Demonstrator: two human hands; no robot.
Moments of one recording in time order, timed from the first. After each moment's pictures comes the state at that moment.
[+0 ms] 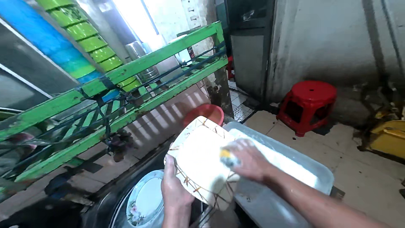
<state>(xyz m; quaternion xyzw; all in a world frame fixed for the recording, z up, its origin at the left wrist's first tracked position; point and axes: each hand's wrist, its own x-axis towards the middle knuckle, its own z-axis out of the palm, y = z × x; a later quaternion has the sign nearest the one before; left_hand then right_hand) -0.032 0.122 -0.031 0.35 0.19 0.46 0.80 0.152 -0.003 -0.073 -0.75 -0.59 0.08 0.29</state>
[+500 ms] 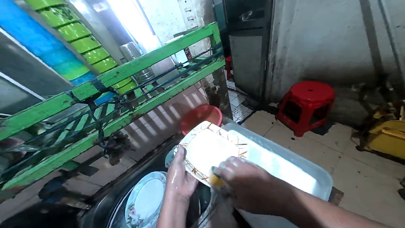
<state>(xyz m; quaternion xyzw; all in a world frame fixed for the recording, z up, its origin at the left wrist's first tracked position) -0.006 0.139 -0.018 0.34 0.32 0.35 0.82 0.121 -0.027 -0.041 -0.67 -0.71 0.05 0.22</state>
